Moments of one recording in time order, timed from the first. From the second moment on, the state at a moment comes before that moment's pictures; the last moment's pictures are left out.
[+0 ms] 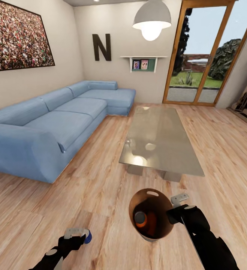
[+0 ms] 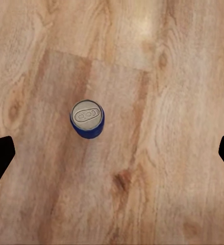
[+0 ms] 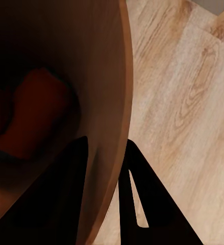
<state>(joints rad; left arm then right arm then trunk) -0.44 0.03 0.19 -0.37 -0.12 -0.07 -0.15 -0.30 -0.06 0.09 -1.50 0.33 1.05 0.25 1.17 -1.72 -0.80</state>
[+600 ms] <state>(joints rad) -0.44 0.03 0.19 -0.38 -0.12 -0.07 -0.15 -0.30 -0.06 0.10 -1.50 0.33 1.05 0.25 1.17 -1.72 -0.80</state>
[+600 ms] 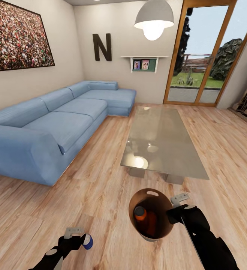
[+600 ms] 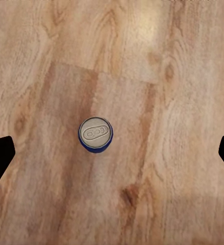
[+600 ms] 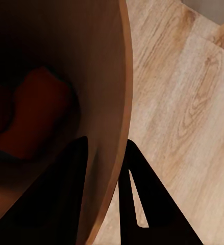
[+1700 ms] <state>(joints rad) -0.44 0.03 0.19 -0.38 -0.12 -0.07 -0.15 -0.30 -0.06 0.10 -1.50 0.33 1.05 0.25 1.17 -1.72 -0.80</state>
